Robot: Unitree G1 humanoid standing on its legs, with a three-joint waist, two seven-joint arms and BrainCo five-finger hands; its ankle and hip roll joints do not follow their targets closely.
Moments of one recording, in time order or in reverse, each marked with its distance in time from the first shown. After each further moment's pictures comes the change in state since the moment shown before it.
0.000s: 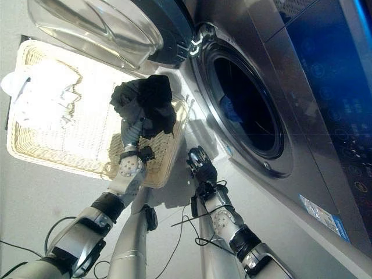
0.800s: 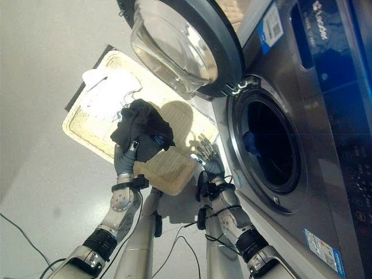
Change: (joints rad) left arm 0.301 0.030 0.045 -0.234 0.021 -0.143 -0.266; right arm -0.016 -0.063 -0.083 -0.048 -0.473 -0.008 -0.062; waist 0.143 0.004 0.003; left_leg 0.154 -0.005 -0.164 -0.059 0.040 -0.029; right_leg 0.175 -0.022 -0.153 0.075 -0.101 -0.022
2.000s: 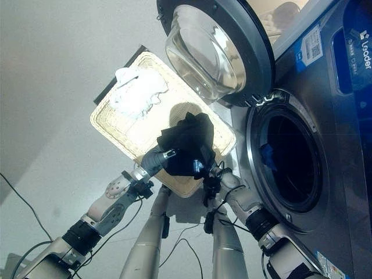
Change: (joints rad) left arm -0.047 0.204 -0.165 -0.305 -0.298 0.416 -0.544; right arm -0.146 -0.128 0.085 -0.020 -0.023 0.266 0.254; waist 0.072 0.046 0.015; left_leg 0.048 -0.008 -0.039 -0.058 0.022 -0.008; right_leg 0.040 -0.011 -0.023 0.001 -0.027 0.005
